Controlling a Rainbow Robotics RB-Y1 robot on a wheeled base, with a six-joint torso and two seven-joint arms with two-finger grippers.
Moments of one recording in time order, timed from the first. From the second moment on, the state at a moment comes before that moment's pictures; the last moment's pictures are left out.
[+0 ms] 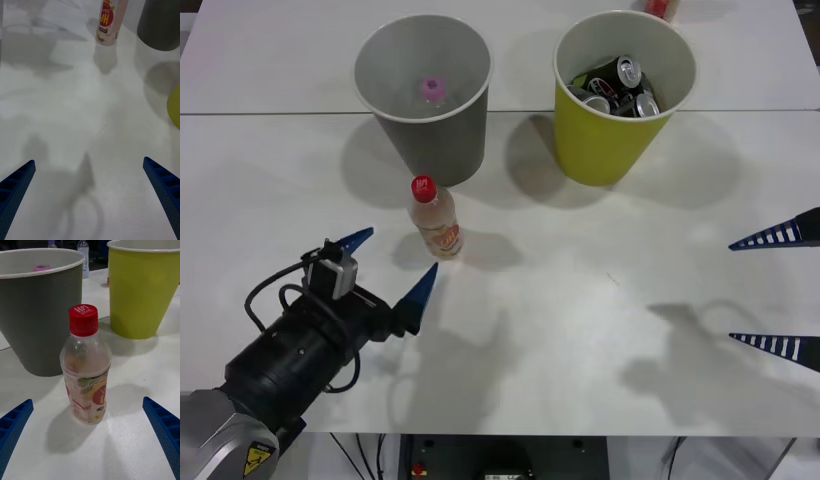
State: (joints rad) right arm 0.26 -1.13 -0.26 -2.01 1.31 -1.13 -0.09; left arm 0.30 0.59 -0.35 -2.06 -2.42 -0.06 1.13
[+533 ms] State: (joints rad) right arm 0.26 -1.13 -0.26 -2.01 1.31 -1.13 -0.09; left arm 0.11 0.50 -0.56 -1.66 -2.49 0.37 1.16
